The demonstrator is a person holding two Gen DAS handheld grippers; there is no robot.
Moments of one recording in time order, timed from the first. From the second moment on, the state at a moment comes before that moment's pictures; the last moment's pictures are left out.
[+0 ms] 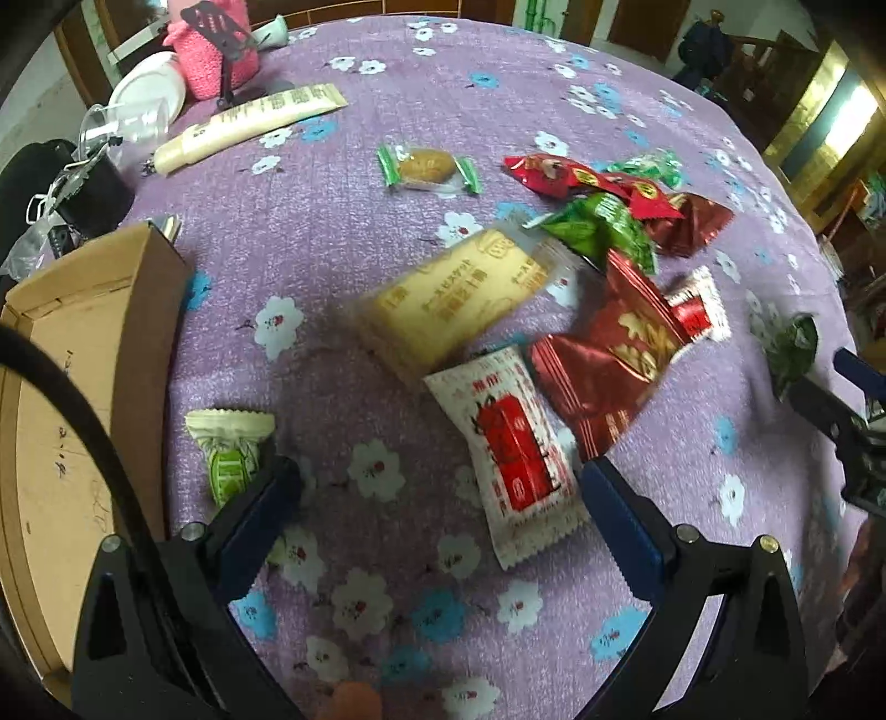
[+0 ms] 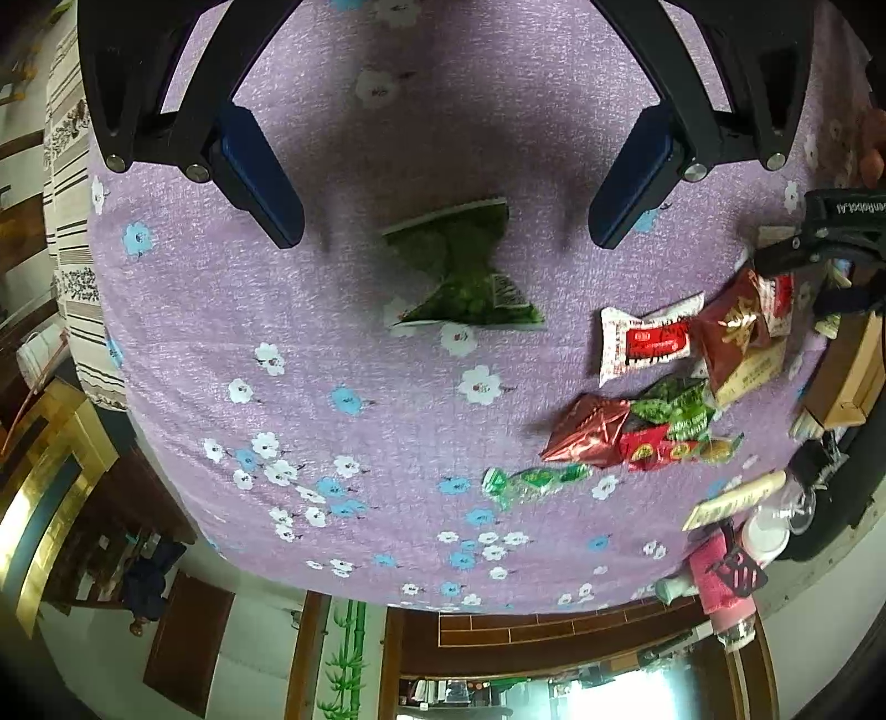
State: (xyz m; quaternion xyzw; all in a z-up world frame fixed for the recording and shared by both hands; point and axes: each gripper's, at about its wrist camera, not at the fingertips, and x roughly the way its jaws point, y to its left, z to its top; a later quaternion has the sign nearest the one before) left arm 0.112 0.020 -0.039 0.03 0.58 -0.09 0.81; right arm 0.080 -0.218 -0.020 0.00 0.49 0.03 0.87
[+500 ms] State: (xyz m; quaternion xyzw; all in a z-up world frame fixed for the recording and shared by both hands) left arm 0.115 0.028 -0.036 0.00 0.58 -0.08 0.81; right arm 0.108 -0.212 -0.035 -0.02 0.51 0.07 0.86
